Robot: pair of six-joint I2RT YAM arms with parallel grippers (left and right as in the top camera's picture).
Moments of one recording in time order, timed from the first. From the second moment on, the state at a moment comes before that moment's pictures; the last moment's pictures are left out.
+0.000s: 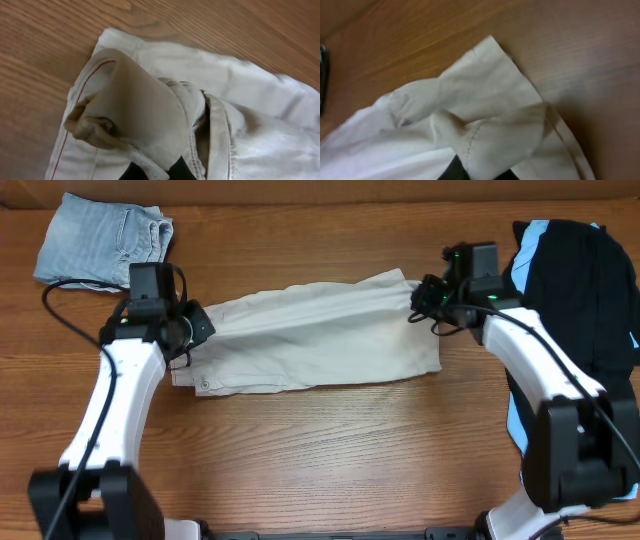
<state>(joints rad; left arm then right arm) 0.05 1.61 1.18 -0.64 0.02 -0.50 0.12 1.82 1.26 -0.33 -0.26 0.49</state>
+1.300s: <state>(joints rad) -0.04 1.90 1.34 -0.90 0.05 -0.31 0.33 1.91 1.27 -0.56 -0.24 0.36</state>
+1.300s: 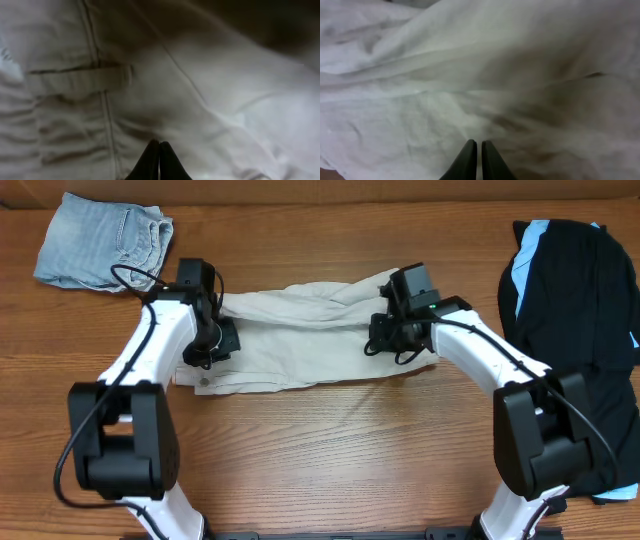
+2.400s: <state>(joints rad) -0.04 2.04 1.74 -0.95 0.06 -0.28 0.24 2.02 1.61 -0.71 -0.26 0.31</state>
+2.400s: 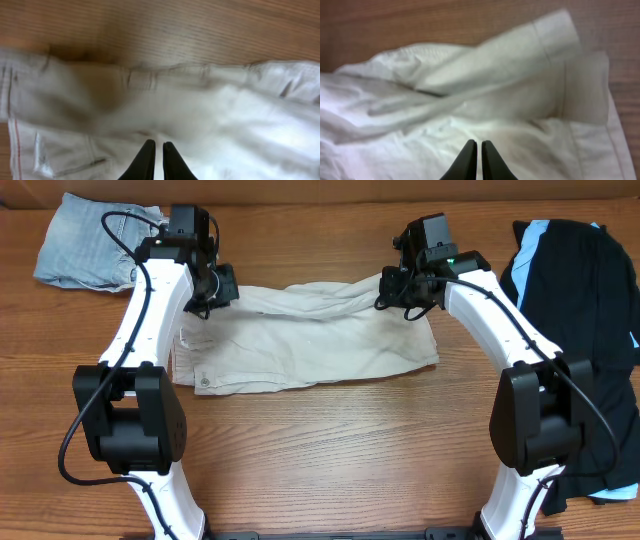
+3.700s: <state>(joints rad) 0.28 2.13 1.79 -1.23 0.26 0.03 0.24 2.02 1.61 -0.82 -0.29 0.28</state>
